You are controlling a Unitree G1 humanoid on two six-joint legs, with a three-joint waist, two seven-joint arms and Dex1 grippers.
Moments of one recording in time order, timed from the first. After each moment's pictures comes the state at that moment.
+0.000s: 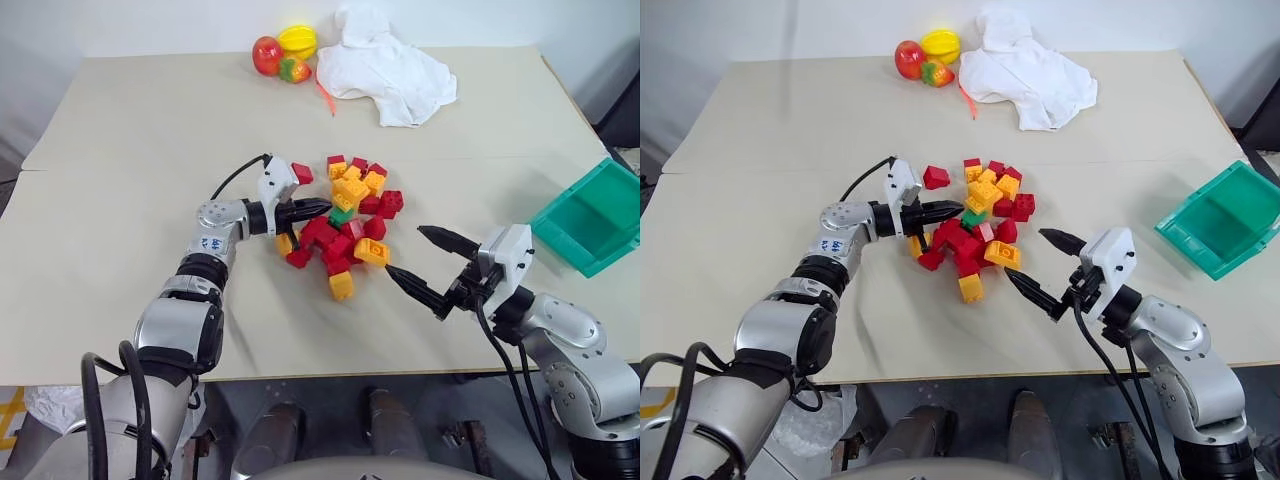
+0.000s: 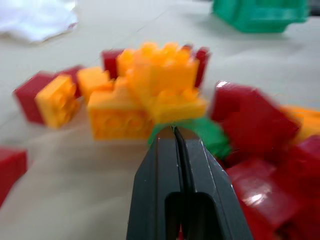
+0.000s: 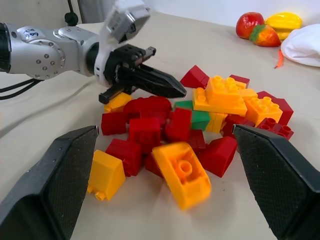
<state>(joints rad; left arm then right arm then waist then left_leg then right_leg) -1.05 0.24 0.06 1.17 -0.09 -0.27 -1.05 -0.03 -0.57 -0.13 -0.53 0.57 0.39 0.67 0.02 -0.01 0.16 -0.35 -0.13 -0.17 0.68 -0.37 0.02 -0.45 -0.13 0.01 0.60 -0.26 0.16</state>
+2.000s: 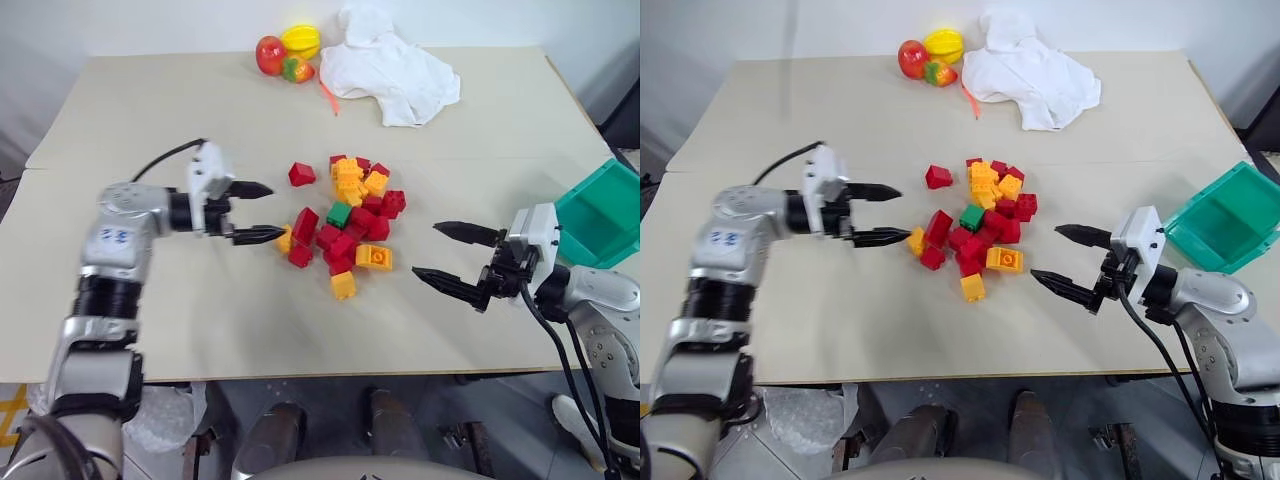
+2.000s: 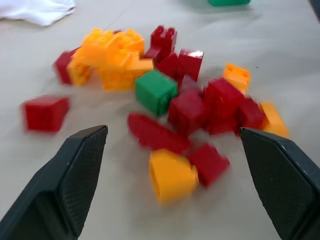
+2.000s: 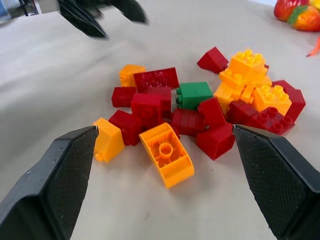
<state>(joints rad) -0.83 0.52 -0.08 0.44 -0.22 0.29 -1.17 -0.13 -0.73 -0.21 -0.35 0.63 0.42 0.93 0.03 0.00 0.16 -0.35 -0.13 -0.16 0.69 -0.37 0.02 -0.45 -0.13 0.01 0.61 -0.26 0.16</state>
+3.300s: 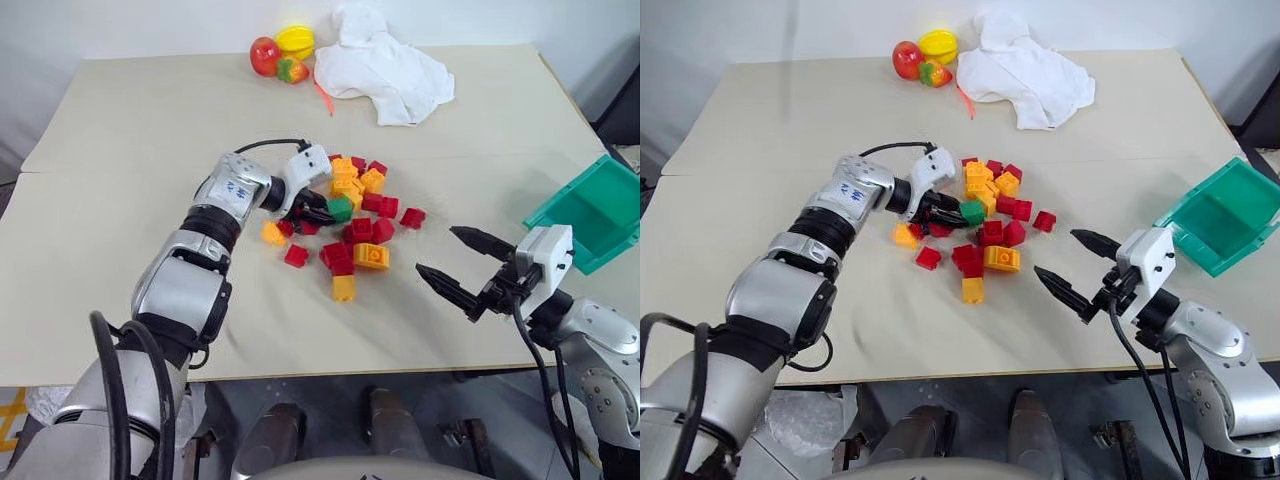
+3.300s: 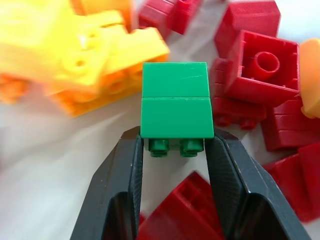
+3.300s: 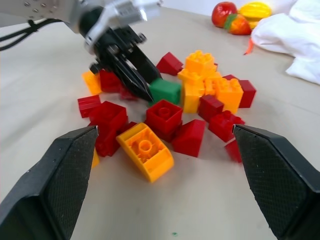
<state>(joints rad) -1.27 0.27 -0.21 1.16 0.11 0.17 -1.04 0.05 -0.63 -0.28 -0.53 0.62 0.41 0.71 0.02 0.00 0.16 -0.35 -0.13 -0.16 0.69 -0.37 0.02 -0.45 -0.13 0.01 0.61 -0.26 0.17</state>
